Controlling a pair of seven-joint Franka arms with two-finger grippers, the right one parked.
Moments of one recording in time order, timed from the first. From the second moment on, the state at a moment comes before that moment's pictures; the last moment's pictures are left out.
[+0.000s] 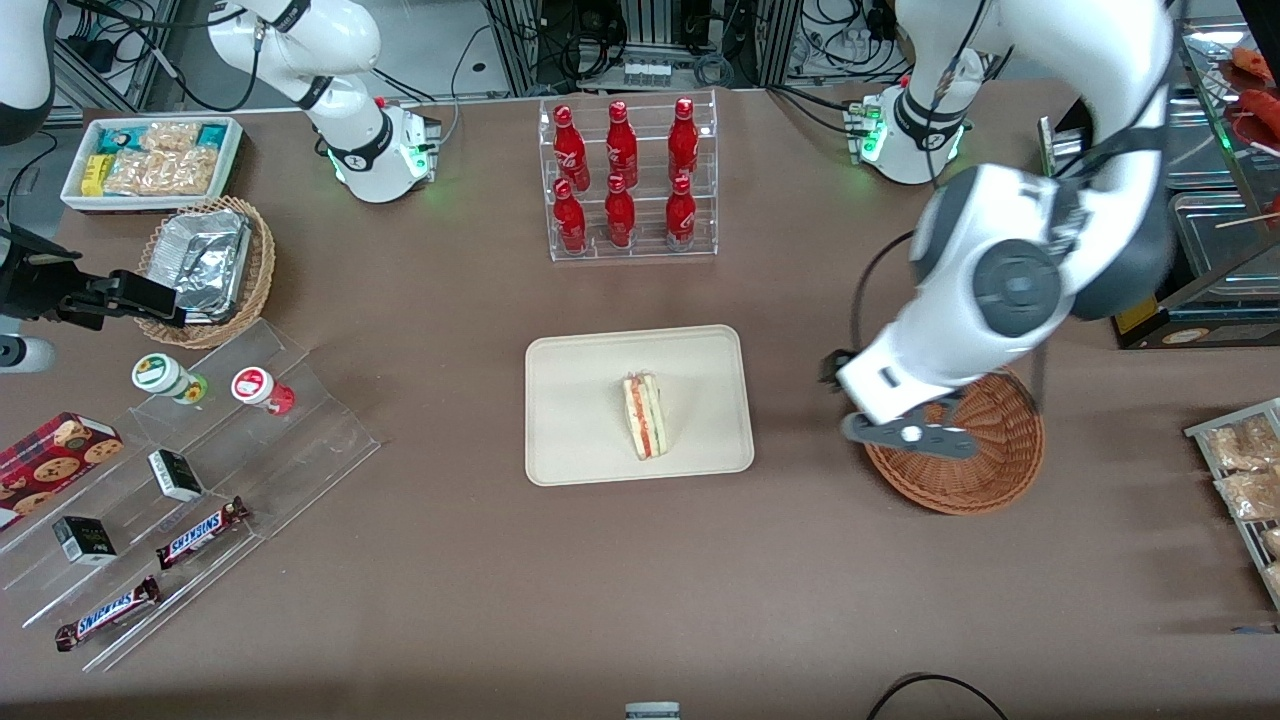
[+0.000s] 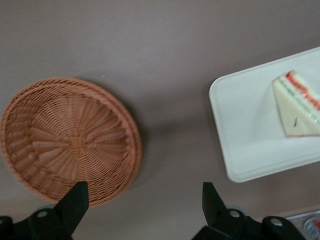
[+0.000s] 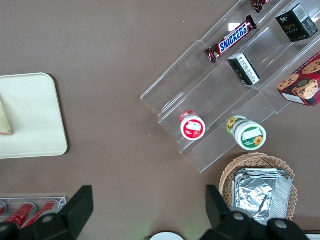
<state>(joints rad) -0.33 0.31 0.01 -1.53 -0.04 1.72 -0.07</state>
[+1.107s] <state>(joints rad) -0.06 -0.03 -0.13 -1.75 -0.03 1.54 0.02</state>
